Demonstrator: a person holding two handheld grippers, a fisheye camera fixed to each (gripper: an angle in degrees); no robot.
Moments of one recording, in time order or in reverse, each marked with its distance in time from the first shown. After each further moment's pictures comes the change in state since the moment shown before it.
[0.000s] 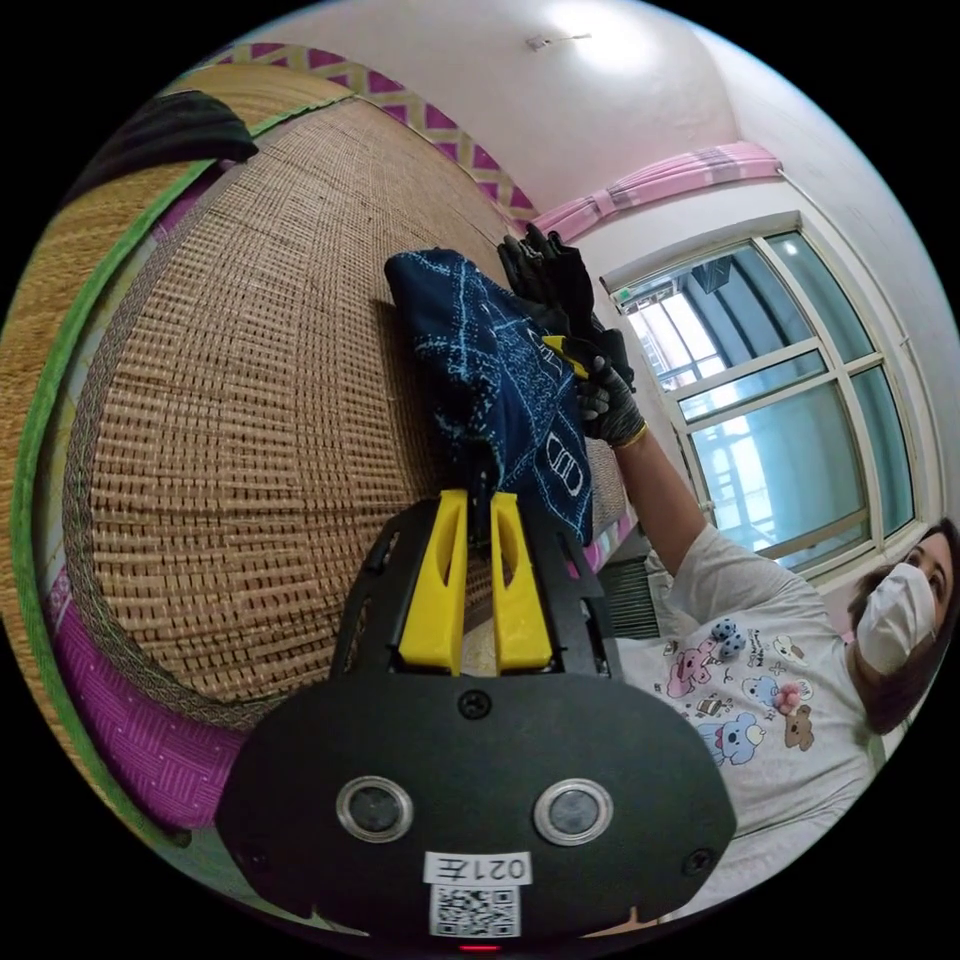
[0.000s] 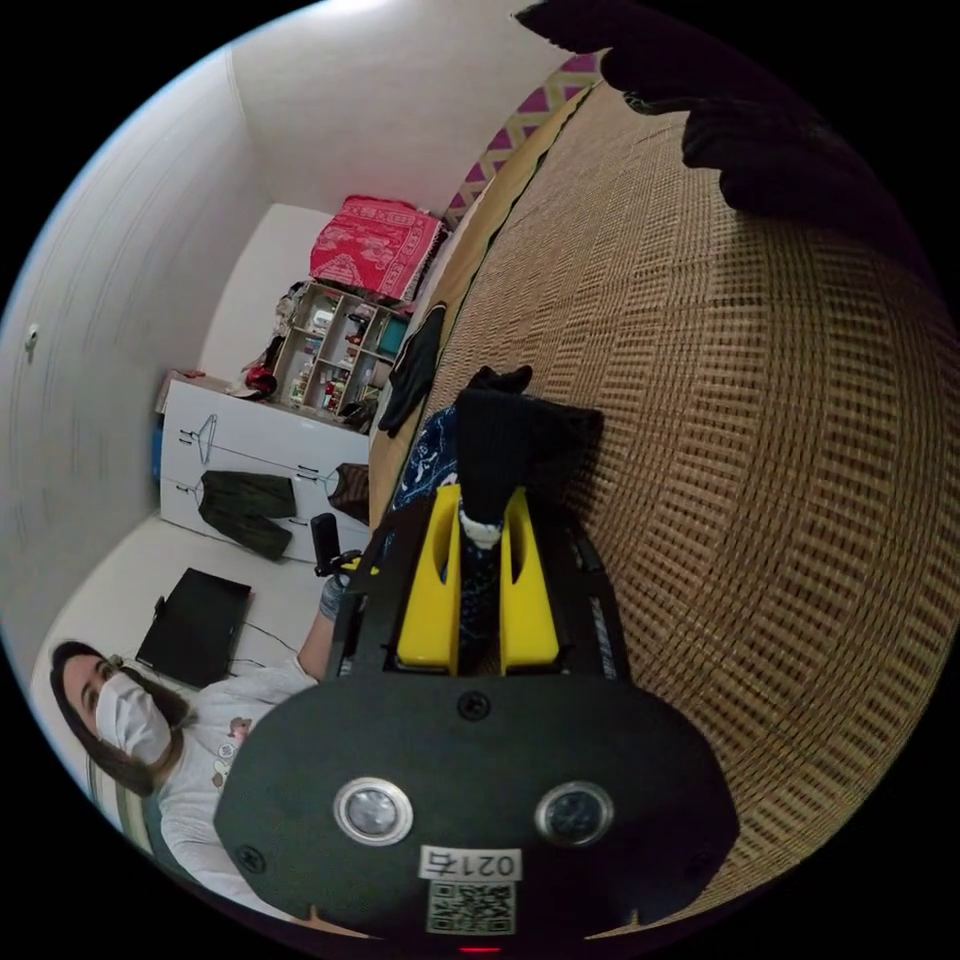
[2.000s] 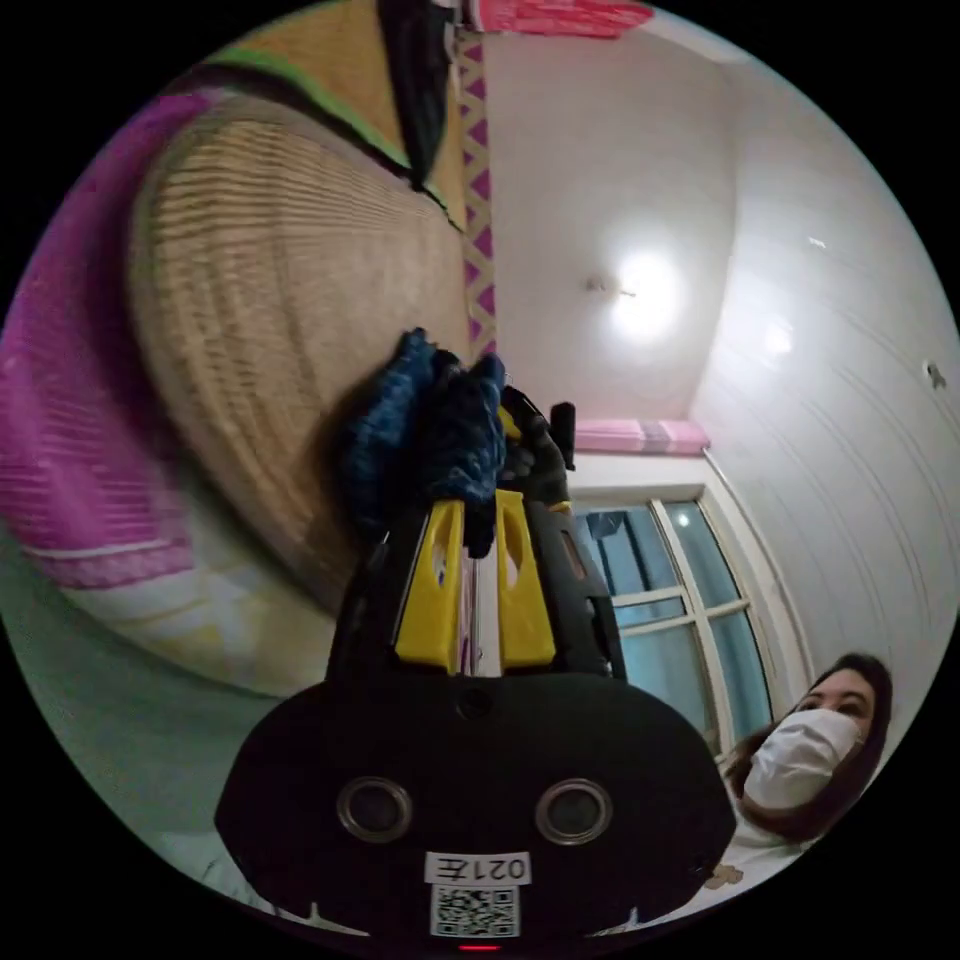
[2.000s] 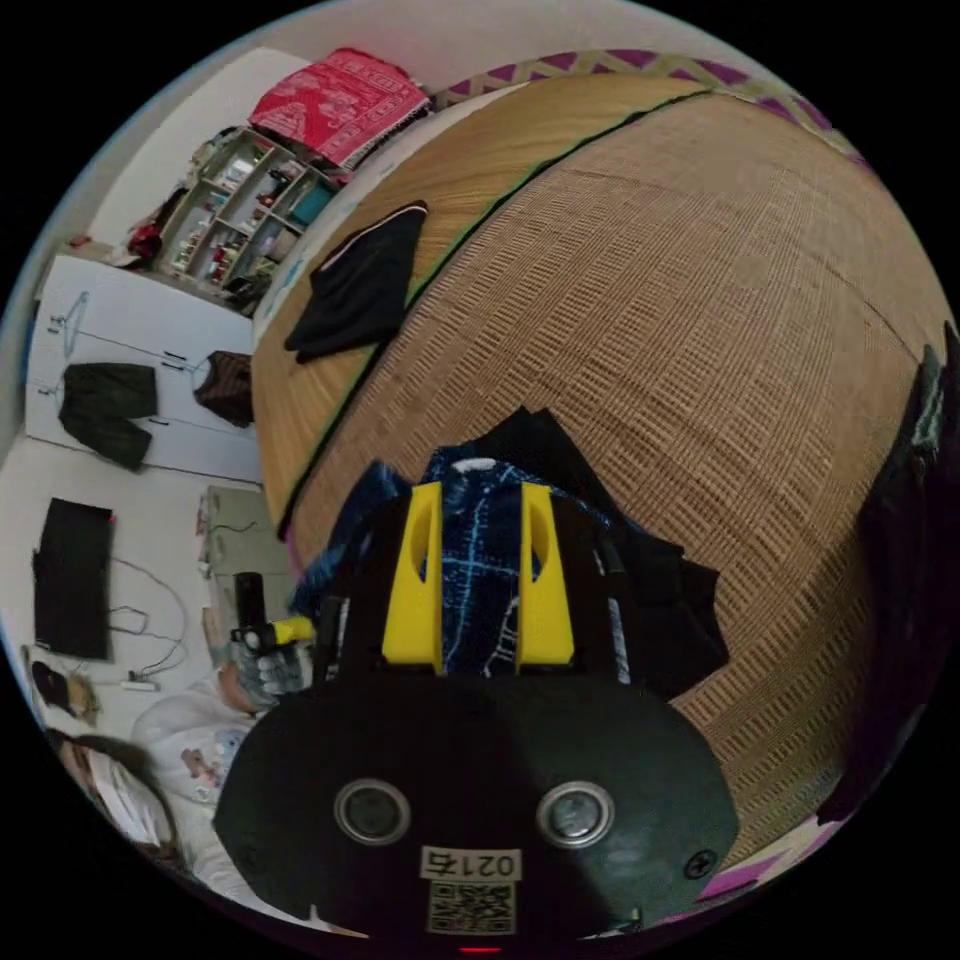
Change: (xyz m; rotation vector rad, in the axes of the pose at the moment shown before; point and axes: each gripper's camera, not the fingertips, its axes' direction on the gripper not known) left arm -0.102 0.217 -0.067 0.640 0.418 -0.503; right arm -0.183 -0.125 0.175 -0.322 0.458 -0.168
